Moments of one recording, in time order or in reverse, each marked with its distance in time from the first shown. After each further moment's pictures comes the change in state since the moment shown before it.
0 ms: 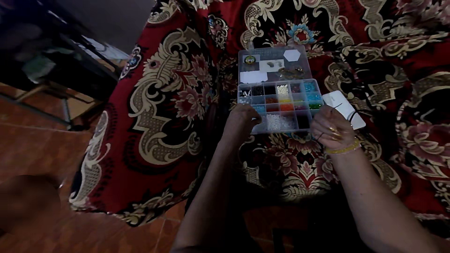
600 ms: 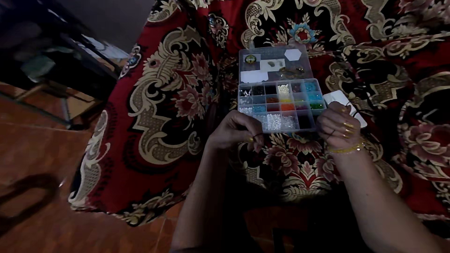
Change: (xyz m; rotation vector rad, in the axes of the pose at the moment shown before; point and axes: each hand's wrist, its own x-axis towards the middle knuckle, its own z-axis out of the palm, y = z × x) left_hand -0.007 0.007 -0.032 -1.415 -0.382 0.456; right_hand -0.001 -0.004 0.003 0.115 0.037 -0.090
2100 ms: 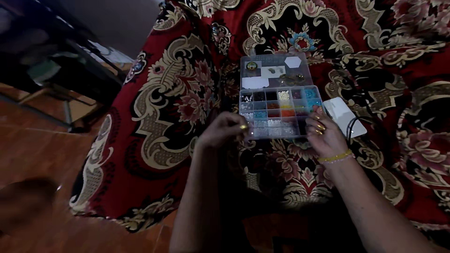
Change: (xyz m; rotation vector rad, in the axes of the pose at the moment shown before) left_hand -0.028 0.016 -0.022 0.328 0.354 -0.329; right_hand 0.015 0.029 0.019 -0.138 0.721 -0.065
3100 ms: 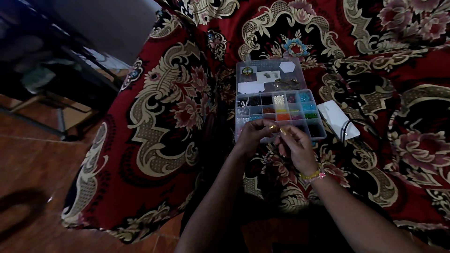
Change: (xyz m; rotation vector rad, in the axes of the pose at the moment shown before) left_hand 0.048 -0.041 0.075 -0.223 0.311 -0.136; right_hand -0.031 0.044 0.011 -0.773 -0.267 -0.245
